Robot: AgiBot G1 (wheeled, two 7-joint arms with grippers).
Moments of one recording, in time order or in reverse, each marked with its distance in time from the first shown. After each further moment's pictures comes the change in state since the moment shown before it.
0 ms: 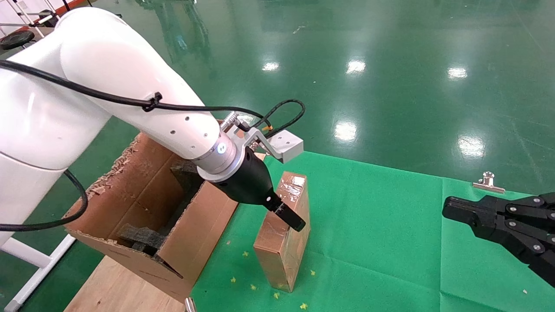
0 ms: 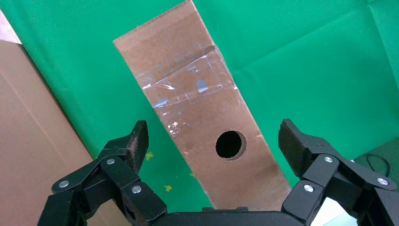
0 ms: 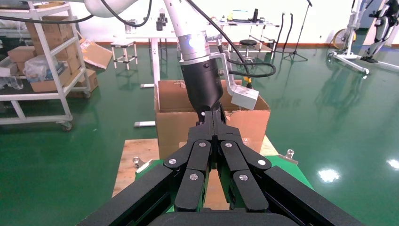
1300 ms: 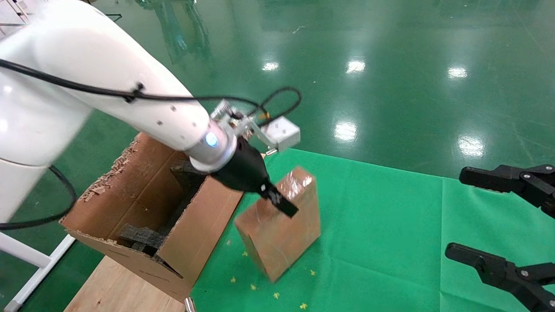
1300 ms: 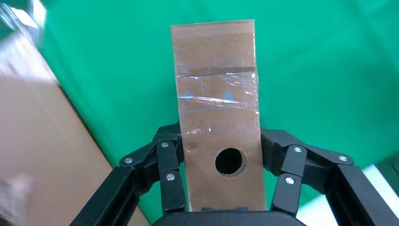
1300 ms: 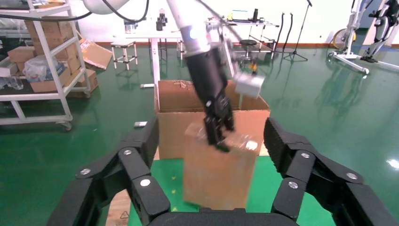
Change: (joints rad) left arm -0.038 -0.074 -0.051 -0.012 -0.010 -0.087 0.123; right arm 0.000 0.000 0.000 0.000 0.000 0.000 0.000
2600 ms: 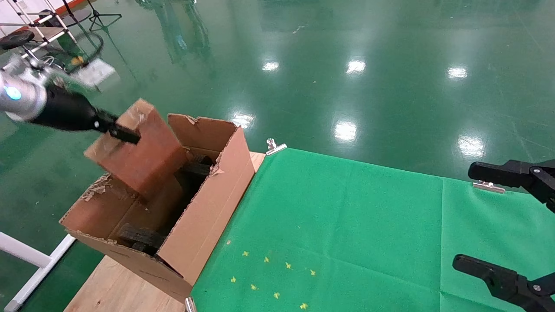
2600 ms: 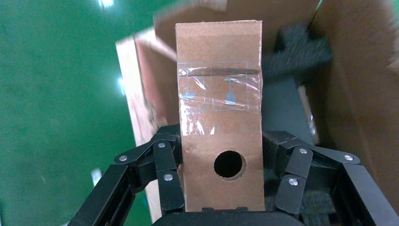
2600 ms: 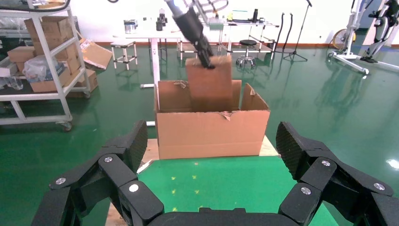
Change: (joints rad) left arm -0.162 -0.242 -0.086 0.846 0.128 -0.214 0.869; right arm 0.000 0.000 0.000 0.000 0.000 0.000 0.000
